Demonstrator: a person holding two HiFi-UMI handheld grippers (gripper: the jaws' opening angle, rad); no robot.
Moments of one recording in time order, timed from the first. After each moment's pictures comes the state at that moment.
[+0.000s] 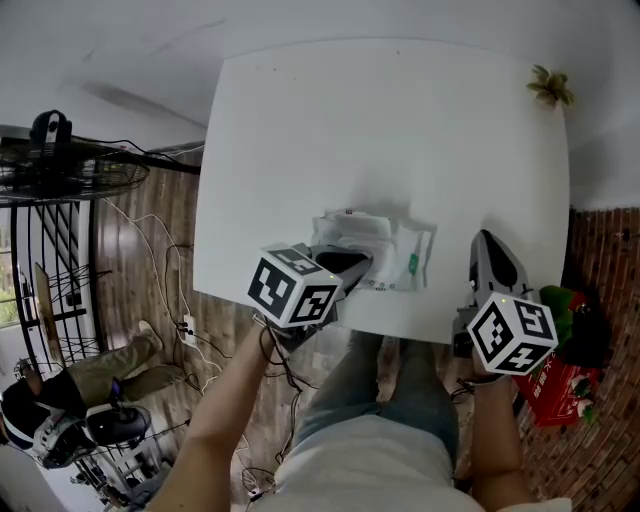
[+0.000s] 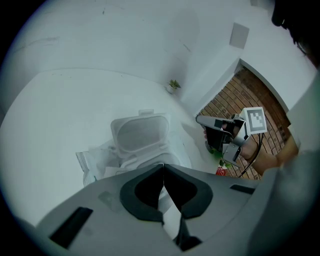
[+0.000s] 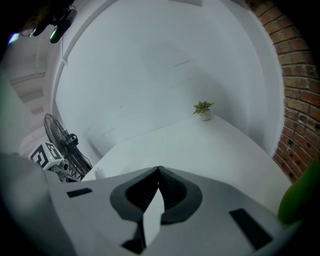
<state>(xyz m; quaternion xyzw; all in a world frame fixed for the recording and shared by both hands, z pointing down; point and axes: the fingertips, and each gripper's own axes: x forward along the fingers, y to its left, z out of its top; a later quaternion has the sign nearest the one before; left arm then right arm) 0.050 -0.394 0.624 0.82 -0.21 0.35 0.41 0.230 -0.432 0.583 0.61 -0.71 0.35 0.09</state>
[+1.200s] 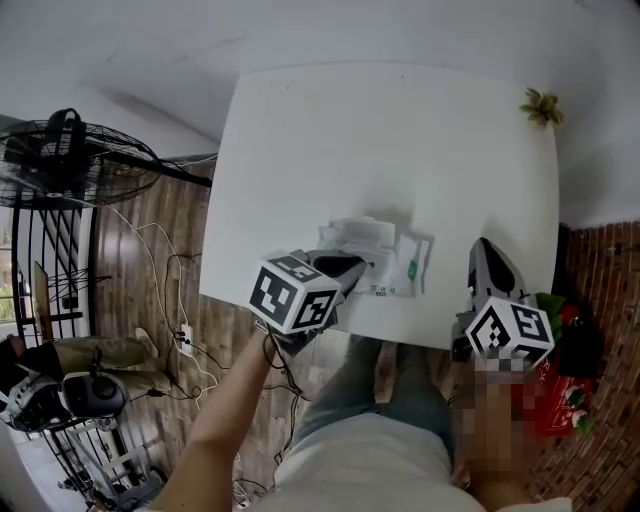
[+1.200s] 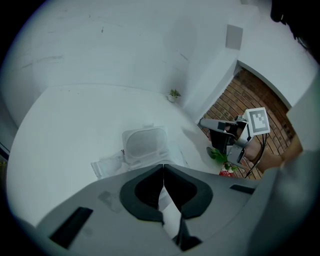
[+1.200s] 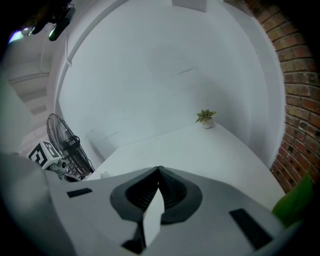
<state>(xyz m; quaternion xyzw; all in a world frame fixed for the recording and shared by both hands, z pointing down) 0.043 -0.404 0.598 0.82 -0.25 0.34 0.37 0.231 -0.433 0.559 0.61 -0.72 0.33 0.08</state>
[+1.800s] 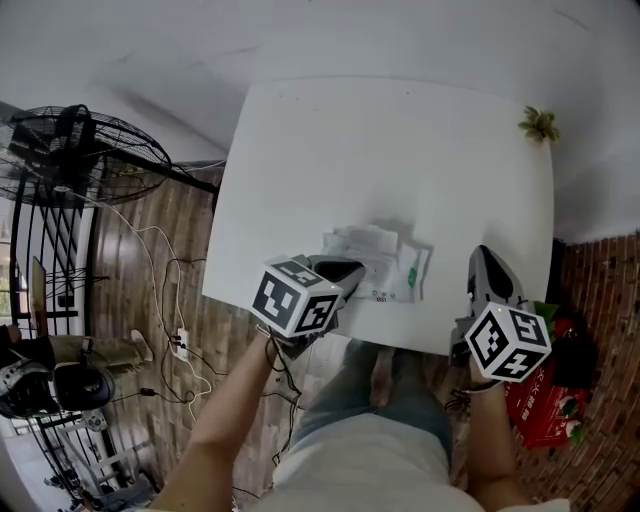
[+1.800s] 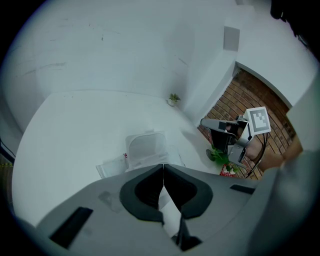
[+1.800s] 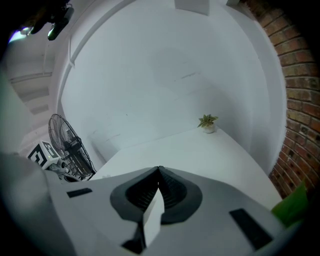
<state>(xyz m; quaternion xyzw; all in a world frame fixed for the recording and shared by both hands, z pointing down) 0.041 -0.405 0.585 0.83 -0.27 0.33 0.36 0.231 -0.434 0.544 0.61 -0.73 0.31 0.08</state>
